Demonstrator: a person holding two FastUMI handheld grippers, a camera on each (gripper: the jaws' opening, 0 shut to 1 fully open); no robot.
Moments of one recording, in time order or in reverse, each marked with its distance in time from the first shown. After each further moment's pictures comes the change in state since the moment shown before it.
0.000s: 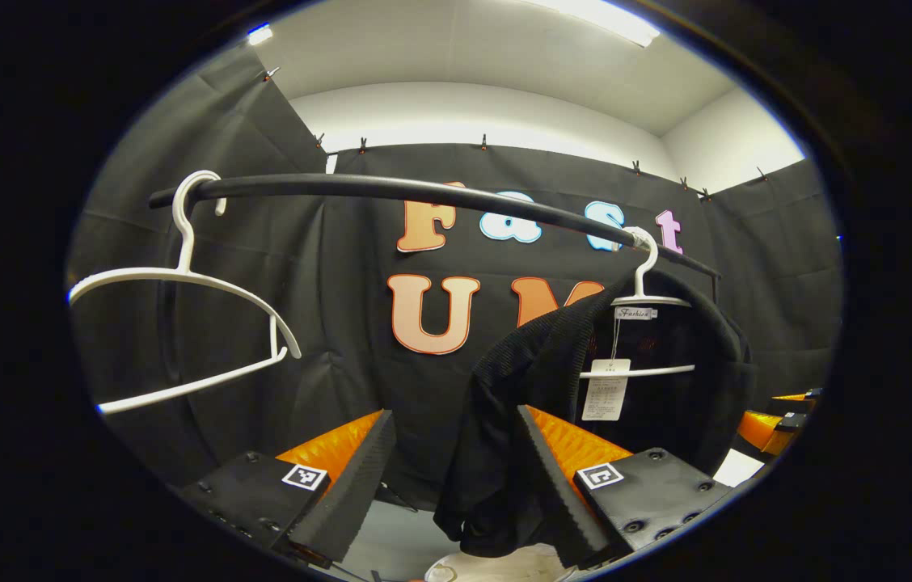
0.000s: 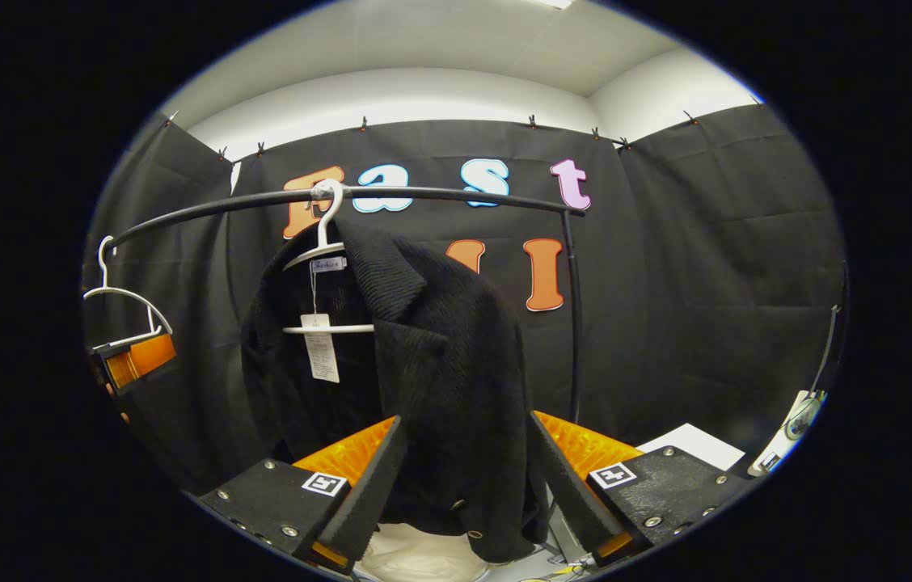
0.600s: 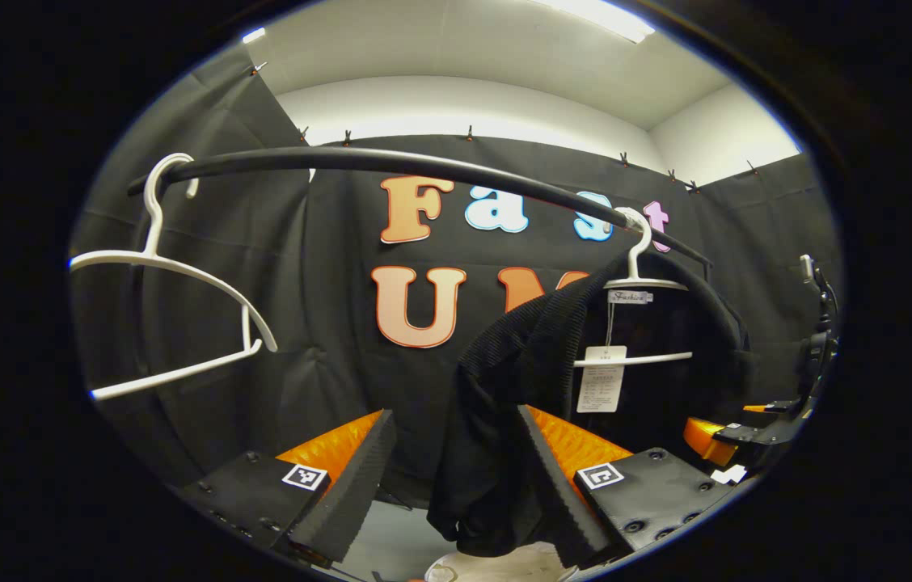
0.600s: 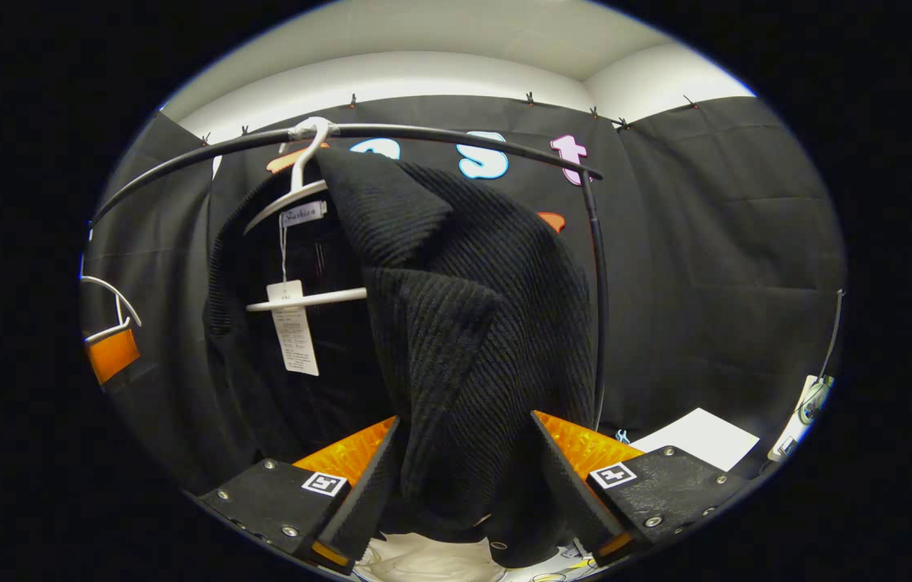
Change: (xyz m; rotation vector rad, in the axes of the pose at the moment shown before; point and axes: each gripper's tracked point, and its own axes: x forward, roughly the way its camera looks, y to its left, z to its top) left arm 0.021 -0.020 -0.018 0.011 0.027 -0.071; right arm 0.083 0.018 -0.043 0.018 0.060 -0.047
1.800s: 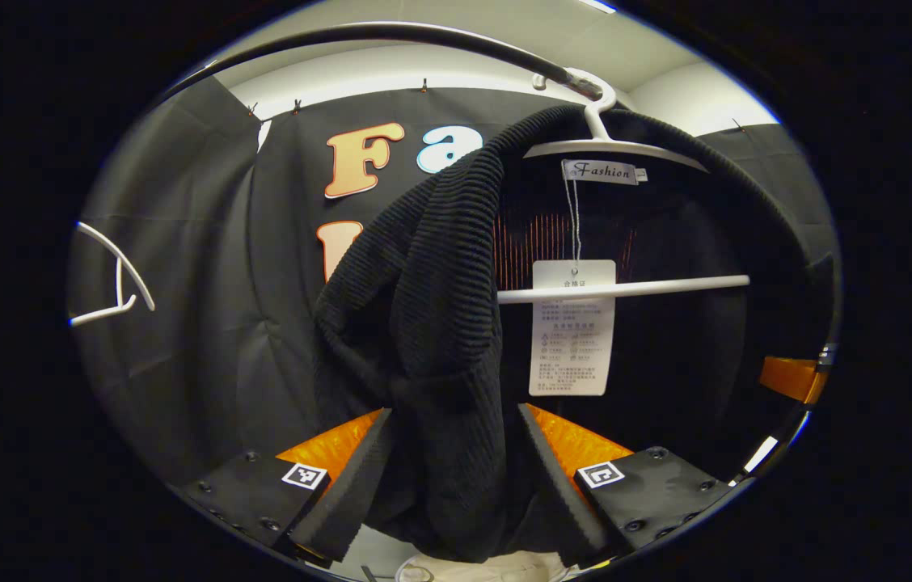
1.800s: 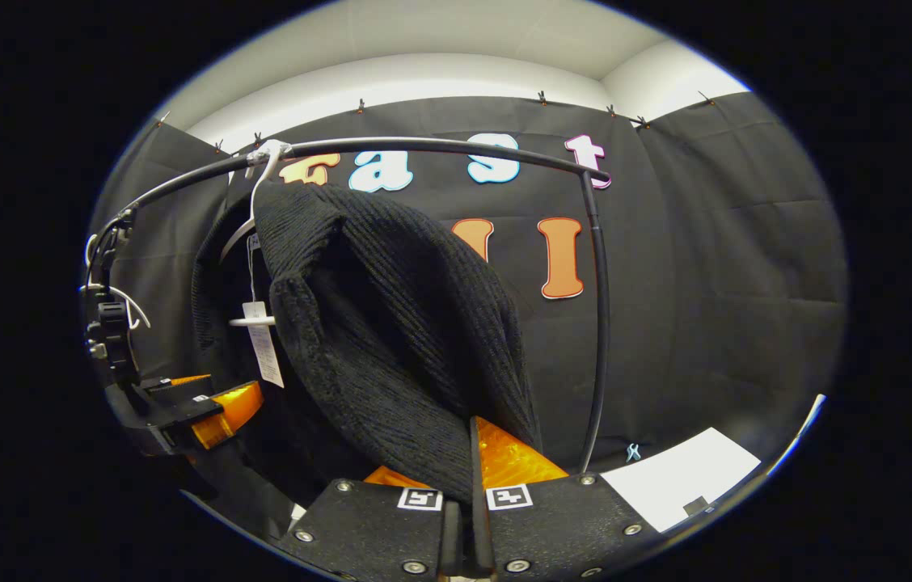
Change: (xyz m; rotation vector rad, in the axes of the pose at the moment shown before) left arm 0.117 -0.089 -0.079 0.062 0.117 -0.031; right arm 0.013 -0.059 0.029 -0.021 -0.010 0.124
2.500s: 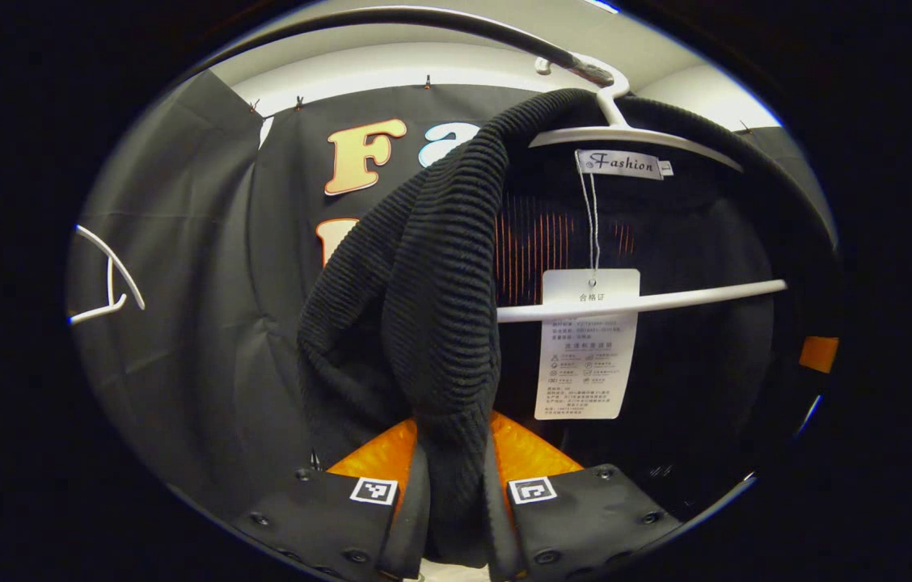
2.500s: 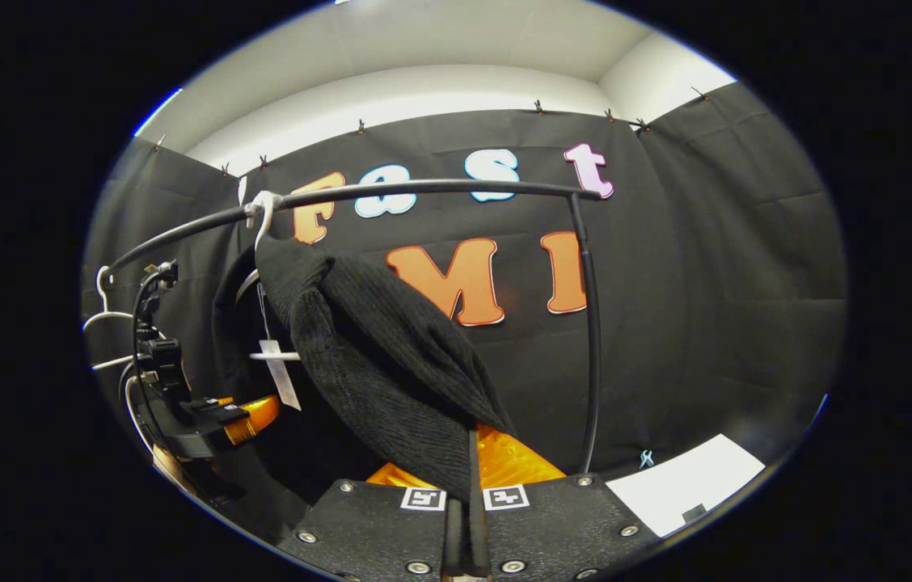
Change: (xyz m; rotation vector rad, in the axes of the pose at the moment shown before) left arm 0.015 -0.006 0.001 -0.022 0.023 -0.012; right arm -0.028 -0.034 0.045 0.033 -0.057 0.063
